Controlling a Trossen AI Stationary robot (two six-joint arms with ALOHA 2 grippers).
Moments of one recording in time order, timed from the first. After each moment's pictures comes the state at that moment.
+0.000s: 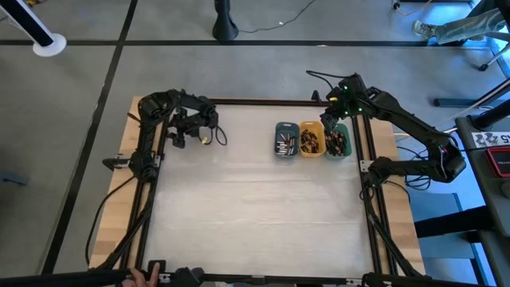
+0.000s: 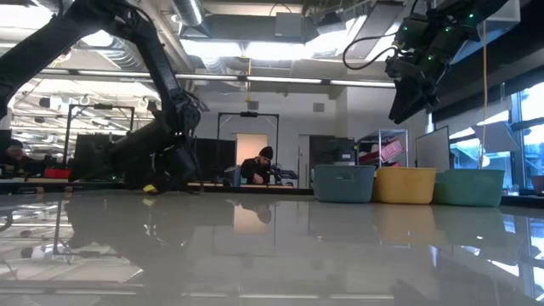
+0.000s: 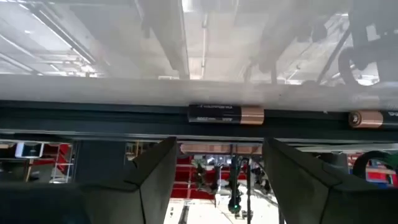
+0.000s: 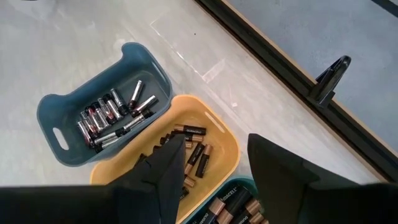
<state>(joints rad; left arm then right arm) 0.79 2.12 1.12 -1.41 -0.66 0.43 -0.88 1.15 0.99 -0.76 -0.20 -0.11</state>
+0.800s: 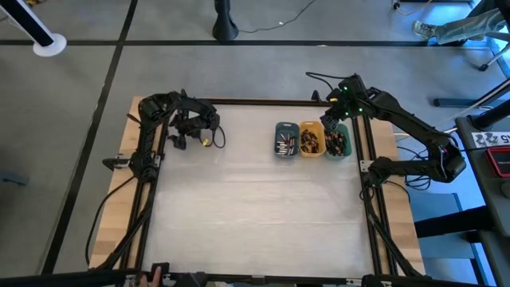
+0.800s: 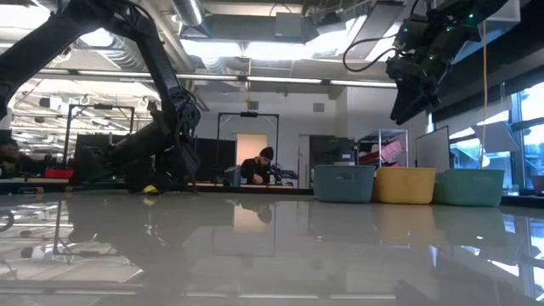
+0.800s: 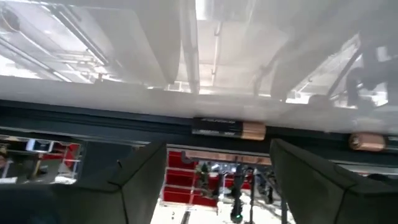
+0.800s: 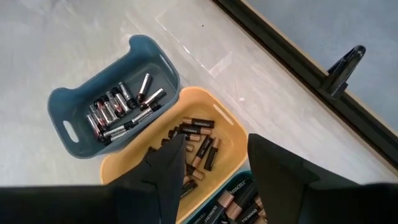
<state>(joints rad) 0.75 2.11 1.09 -1.33 -0.67 0.40 -0.88 1.15 0.99 -0.78 -0.23 -0.10</state>
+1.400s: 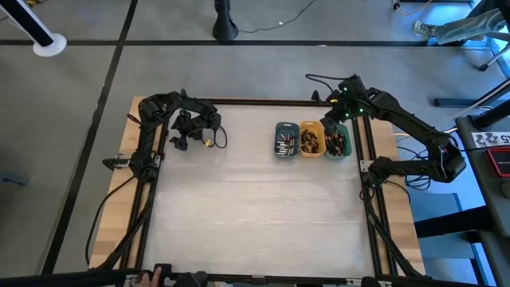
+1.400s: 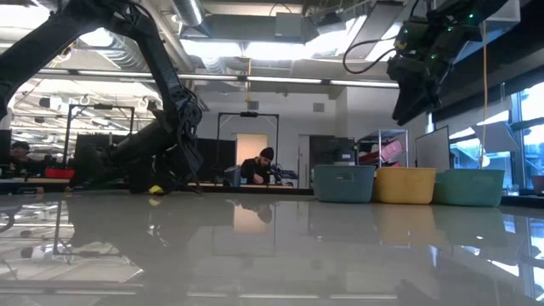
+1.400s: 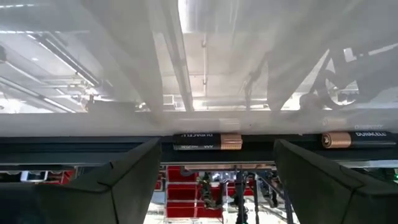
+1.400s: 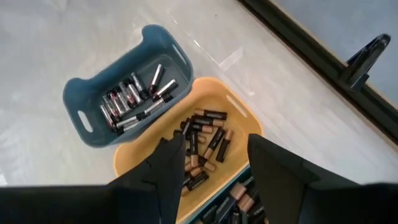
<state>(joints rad) 0.74 2.12 1.10 -1.32 -0.59 0.50 -0.88 1.15 0.99 -0.82 -0.27 -0.10</state>
